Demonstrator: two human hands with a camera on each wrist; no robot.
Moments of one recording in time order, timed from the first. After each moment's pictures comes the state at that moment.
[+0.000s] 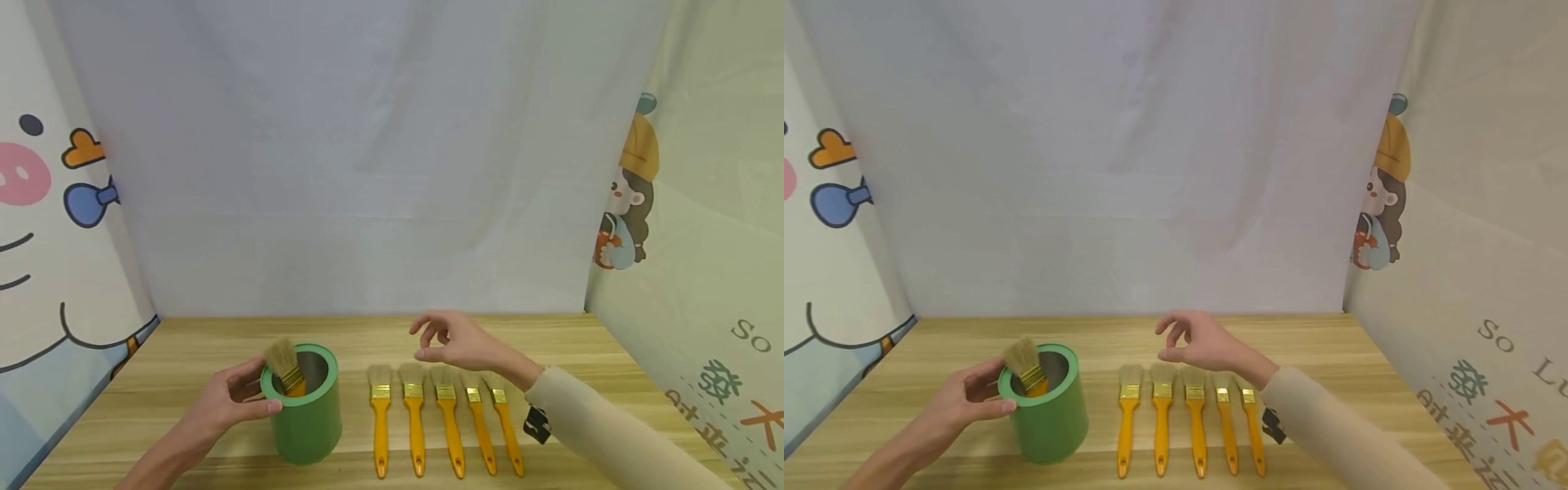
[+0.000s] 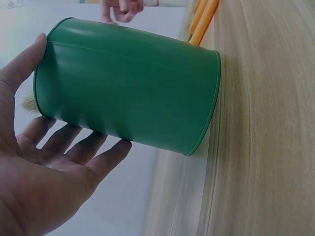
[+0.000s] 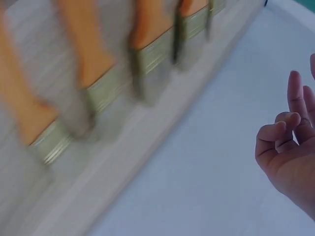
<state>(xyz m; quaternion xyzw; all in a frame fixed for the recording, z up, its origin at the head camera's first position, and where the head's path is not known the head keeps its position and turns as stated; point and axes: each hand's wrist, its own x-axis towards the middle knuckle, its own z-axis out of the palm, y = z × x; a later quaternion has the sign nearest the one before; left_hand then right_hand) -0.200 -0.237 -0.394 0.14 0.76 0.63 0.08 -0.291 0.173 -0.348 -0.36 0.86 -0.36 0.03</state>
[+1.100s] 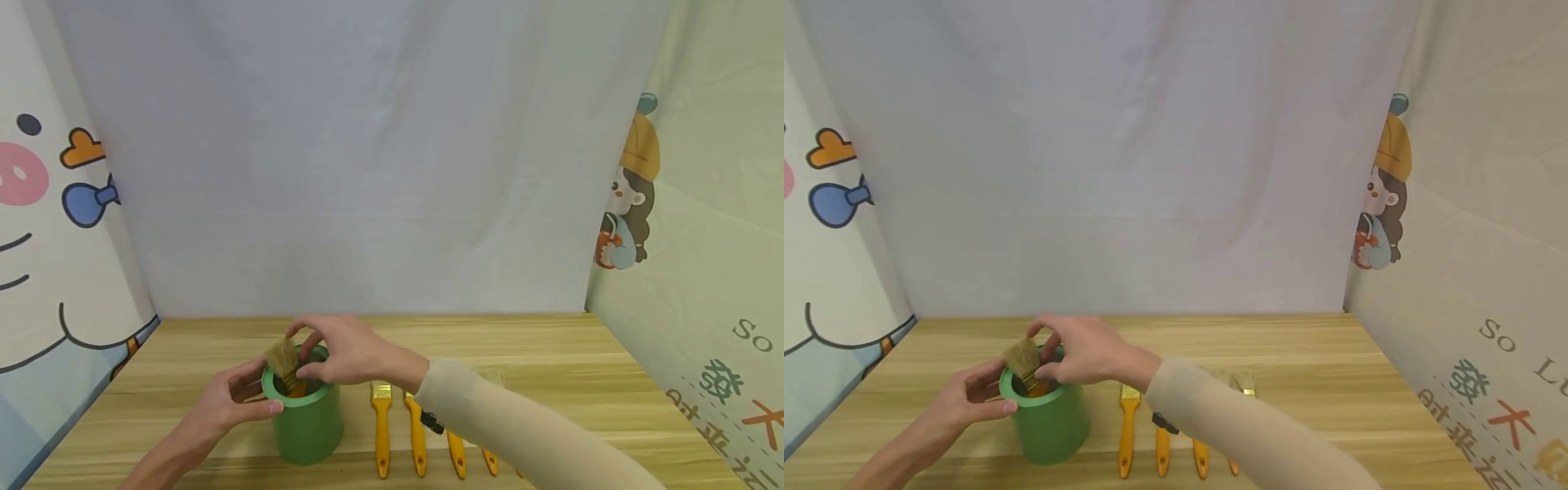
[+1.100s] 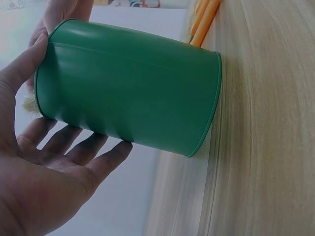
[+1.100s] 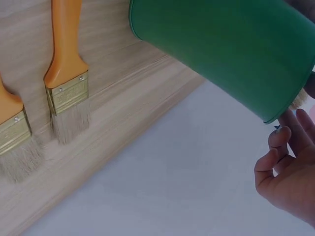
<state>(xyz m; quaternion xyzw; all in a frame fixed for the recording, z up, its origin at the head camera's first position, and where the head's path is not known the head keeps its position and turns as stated) -0.202 -0.238 -0.393 0.15 0.75 0.64 0.09 -0.269 0.010 -0.320 -0.44 0.85 -0.28 0.05</state>
